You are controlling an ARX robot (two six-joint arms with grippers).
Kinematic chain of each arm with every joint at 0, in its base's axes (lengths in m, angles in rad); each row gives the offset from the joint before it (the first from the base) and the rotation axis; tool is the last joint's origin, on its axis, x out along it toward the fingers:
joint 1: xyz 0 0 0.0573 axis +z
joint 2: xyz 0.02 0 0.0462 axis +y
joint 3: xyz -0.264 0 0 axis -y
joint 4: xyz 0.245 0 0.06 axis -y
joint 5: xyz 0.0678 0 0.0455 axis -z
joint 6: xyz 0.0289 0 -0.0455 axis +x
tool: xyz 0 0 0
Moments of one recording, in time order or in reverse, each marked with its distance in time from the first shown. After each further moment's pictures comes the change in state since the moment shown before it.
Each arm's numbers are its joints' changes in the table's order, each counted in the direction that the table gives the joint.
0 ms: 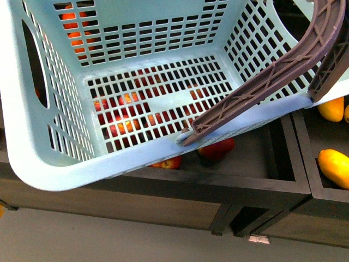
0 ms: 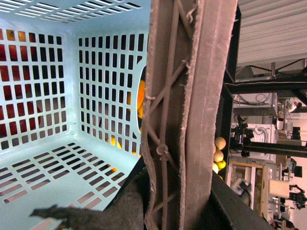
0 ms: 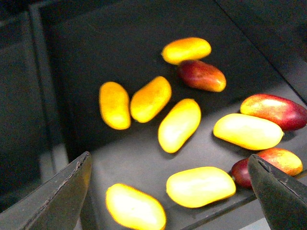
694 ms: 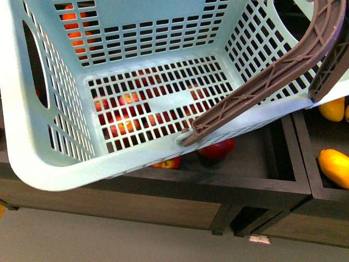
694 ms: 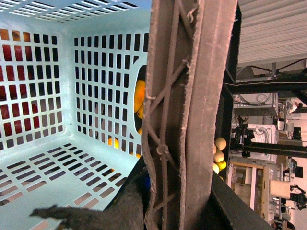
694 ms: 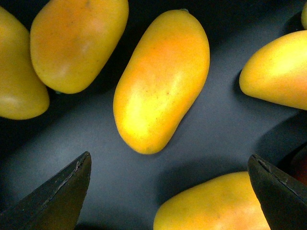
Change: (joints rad) left arm 0.000 0.000 0.000 0.000 -0.001 0.000; right arm 0.035 0.743 0.623 -0.216 0.100 0.180
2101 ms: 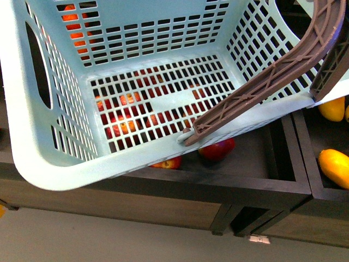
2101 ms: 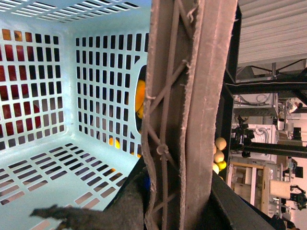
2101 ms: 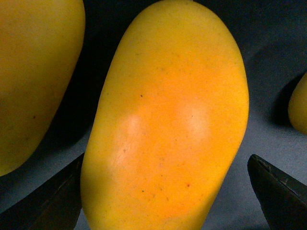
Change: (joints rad) left arm 0.000 0.000 0.000 0.000 0.000 0.000; right arm 0.023 0.249 0.348 -0.158 0.084 0.080
